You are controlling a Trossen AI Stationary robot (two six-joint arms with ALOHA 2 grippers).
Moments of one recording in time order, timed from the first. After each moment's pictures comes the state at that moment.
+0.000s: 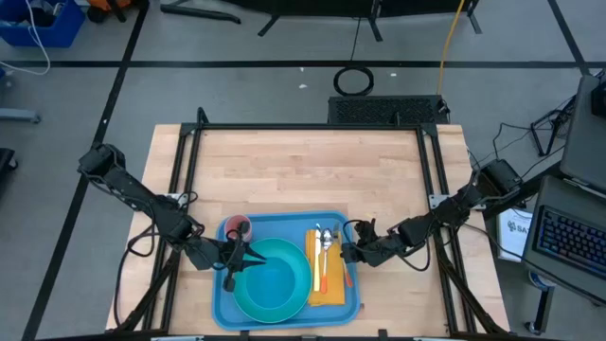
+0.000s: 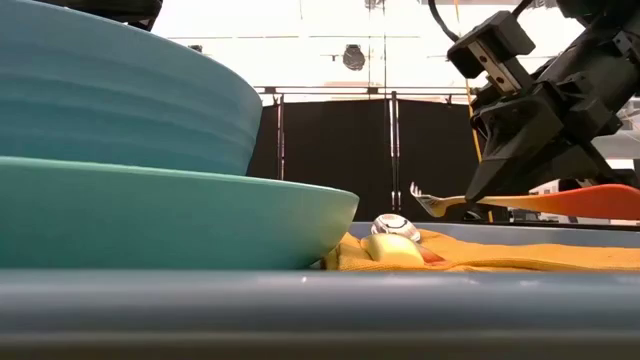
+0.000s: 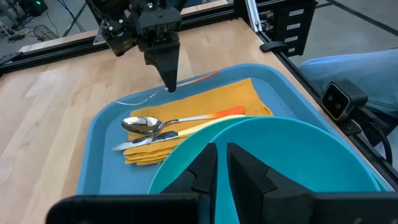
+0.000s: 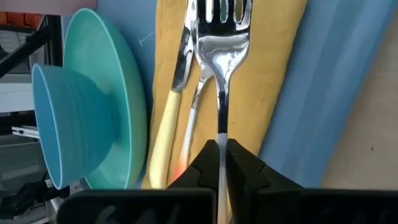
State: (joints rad) left arm -0.67 1.24 0.65 0.11 -0.45 -0.11; right arm 0.49 1.55 0.61 0.15 0.29 1.74
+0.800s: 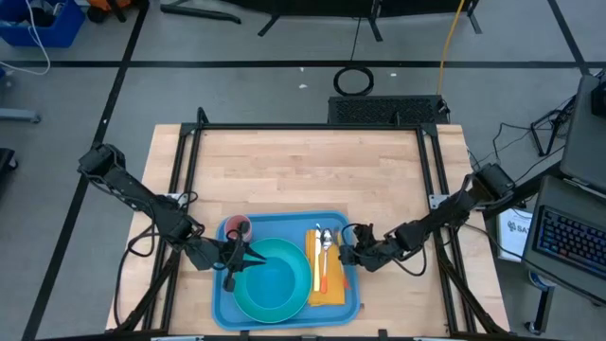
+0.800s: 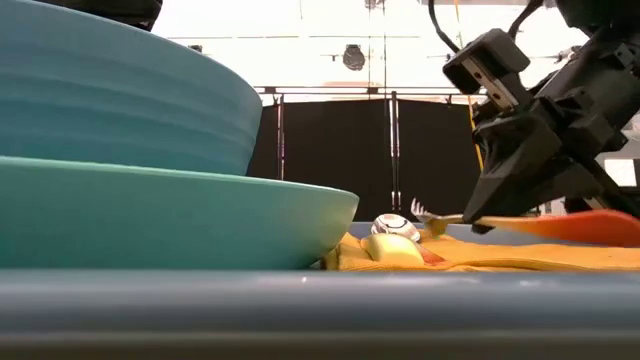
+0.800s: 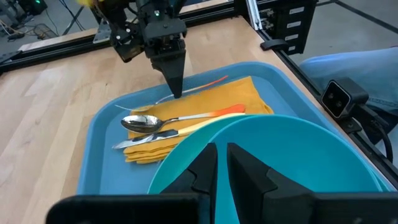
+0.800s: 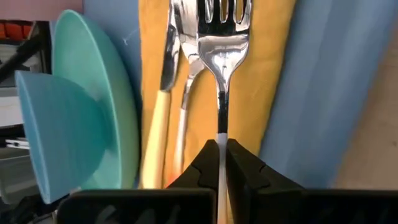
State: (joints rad) left arm -0.67 1.24 0.65 0.10 -0.45 -0.11; right arm 0.51 1.64 0.63 0.20 0.31 1.81
